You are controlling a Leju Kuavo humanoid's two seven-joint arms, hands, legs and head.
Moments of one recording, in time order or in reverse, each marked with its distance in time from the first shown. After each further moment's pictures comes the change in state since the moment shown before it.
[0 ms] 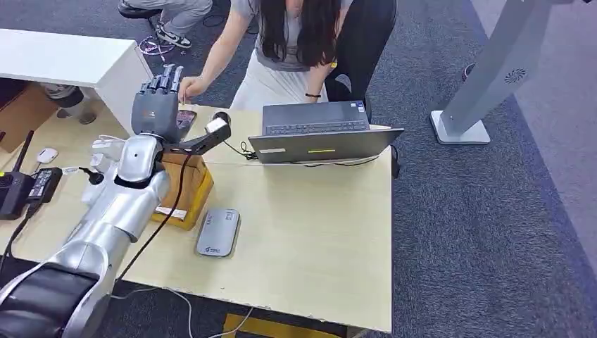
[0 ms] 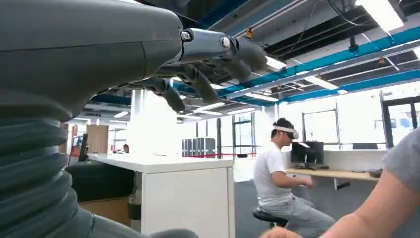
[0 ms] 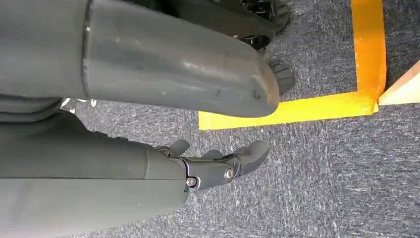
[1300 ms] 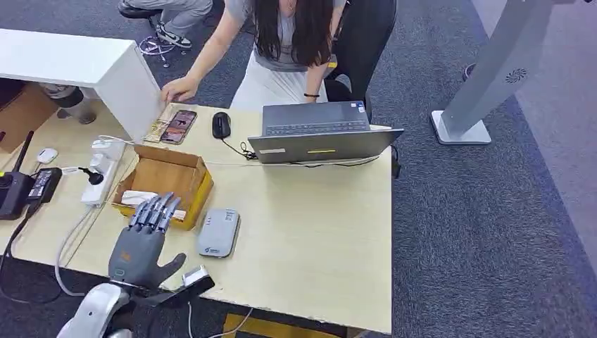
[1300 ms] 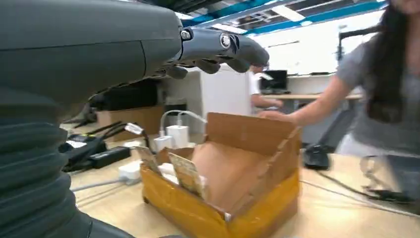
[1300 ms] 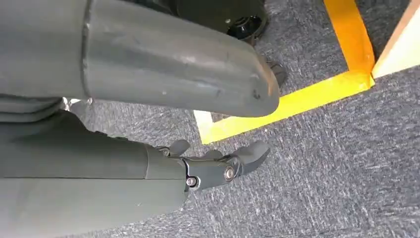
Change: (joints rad) left arm 0.966 0.117 0.136 -0.969 0.148 -0.208 -0.066; right arm 0.033 0.000 -0.169 0.000 -0.069 0.008 -0.074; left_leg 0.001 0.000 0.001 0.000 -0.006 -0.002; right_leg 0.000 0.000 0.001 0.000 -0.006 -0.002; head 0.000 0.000
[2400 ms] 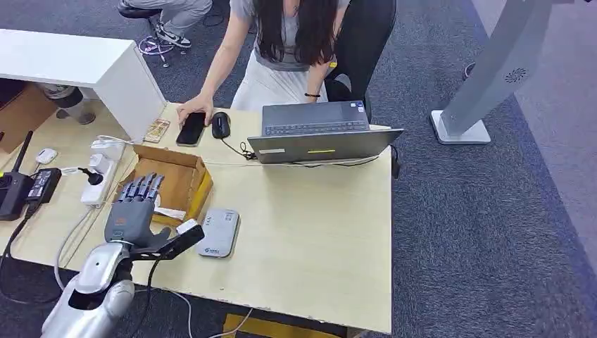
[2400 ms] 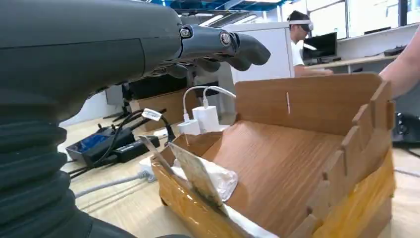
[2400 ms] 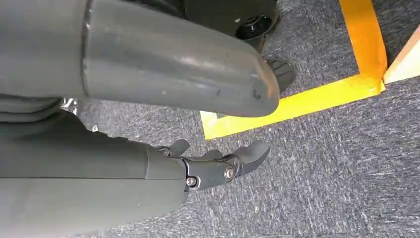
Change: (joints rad) left arm -0.224 0.008 0.051 0.280 -0.005 -0.099 0.056; right arm -0.003 0.000 0.000 0.000 0.066 0.006 0.023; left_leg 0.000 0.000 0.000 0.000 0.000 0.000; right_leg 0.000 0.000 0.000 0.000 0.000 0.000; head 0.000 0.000
